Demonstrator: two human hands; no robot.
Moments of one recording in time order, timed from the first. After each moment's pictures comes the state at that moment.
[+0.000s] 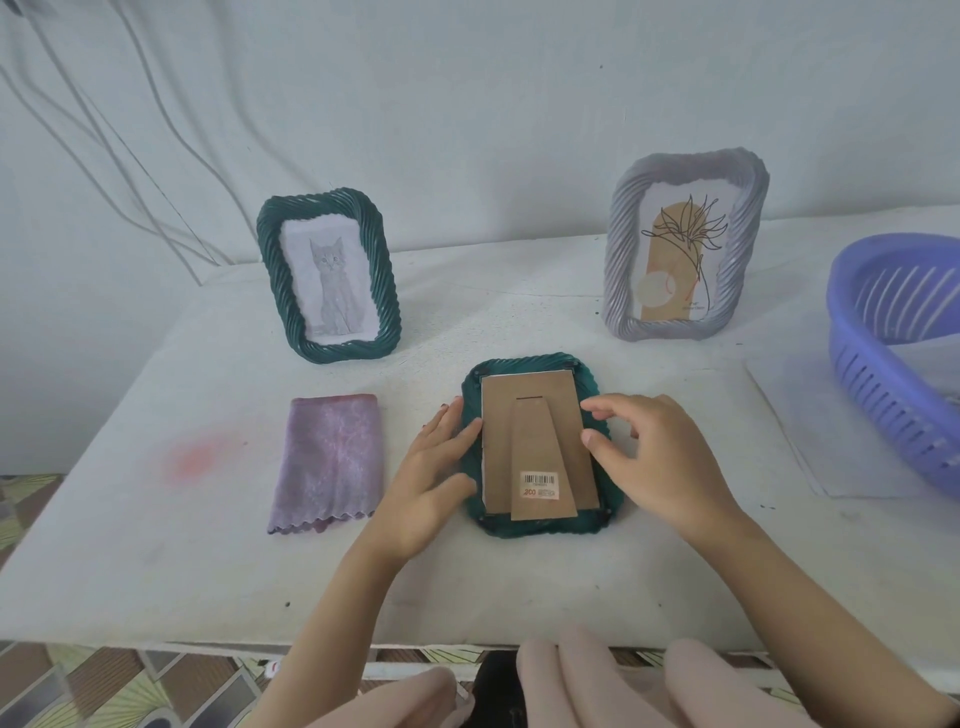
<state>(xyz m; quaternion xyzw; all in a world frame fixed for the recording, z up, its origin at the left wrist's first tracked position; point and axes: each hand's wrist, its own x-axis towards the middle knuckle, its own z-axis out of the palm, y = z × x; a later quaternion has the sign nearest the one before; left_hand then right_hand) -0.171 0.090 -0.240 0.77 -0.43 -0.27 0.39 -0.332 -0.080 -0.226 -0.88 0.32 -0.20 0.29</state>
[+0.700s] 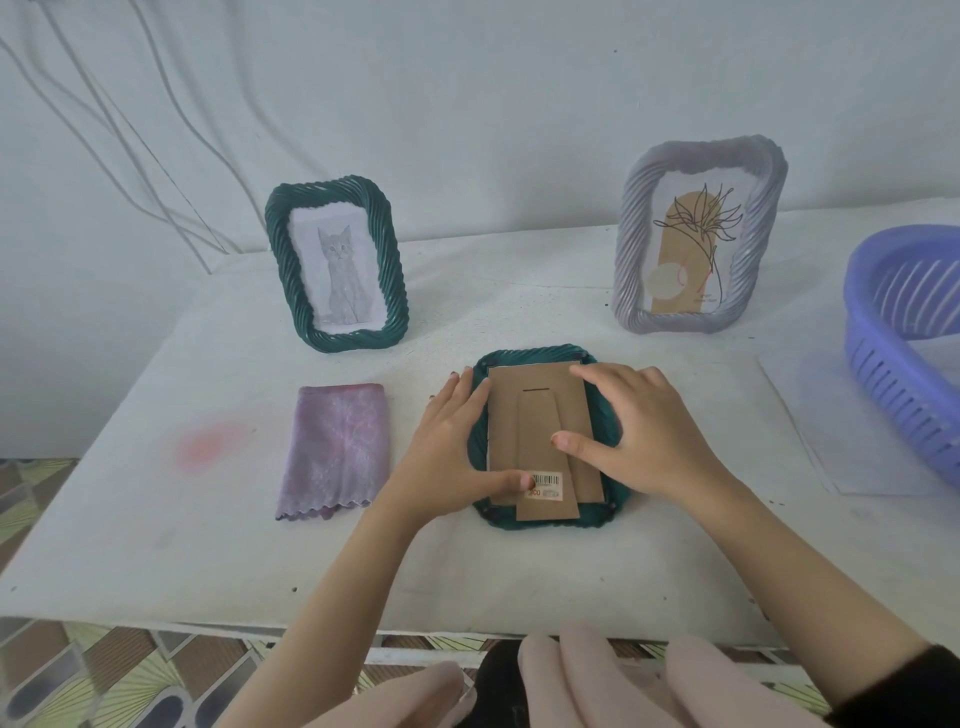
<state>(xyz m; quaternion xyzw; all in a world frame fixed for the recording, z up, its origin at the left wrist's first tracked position) -0.164 0.067 -0.235 0.81 -0.48 -0.20 0.26 -0.316 -0.096 -0.233 -0.94 0.24 -0.13 0.21</state>
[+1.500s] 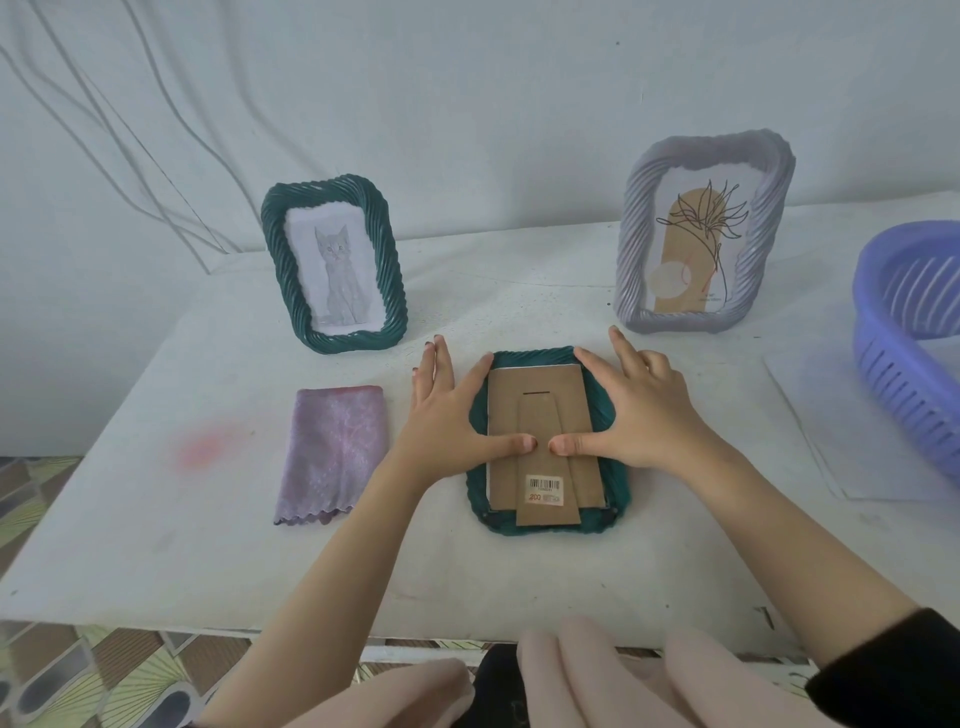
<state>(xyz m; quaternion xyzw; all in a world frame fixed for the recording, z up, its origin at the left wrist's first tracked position) -0.147 0.041 -0.230 0.85 -0.44 -0.19 0.22 -0.299 -0.111 -0.222 -0.94 0.30 0.03 0.19</state>
